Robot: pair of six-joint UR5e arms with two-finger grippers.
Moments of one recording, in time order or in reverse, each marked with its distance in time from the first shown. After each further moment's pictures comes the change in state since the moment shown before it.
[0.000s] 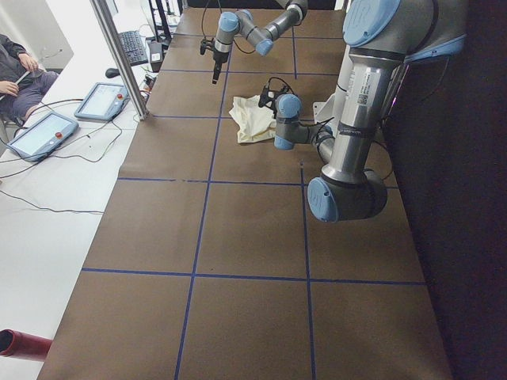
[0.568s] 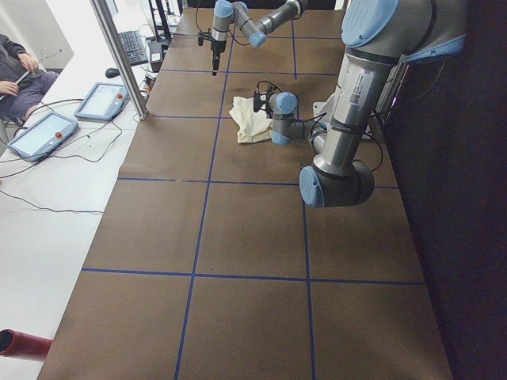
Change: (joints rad) left arm 0.040 -0.105 0.141 0.011 0.133 -0.200; right arm 0.072 -0.080 0.007 0.110 0.127 -0.113
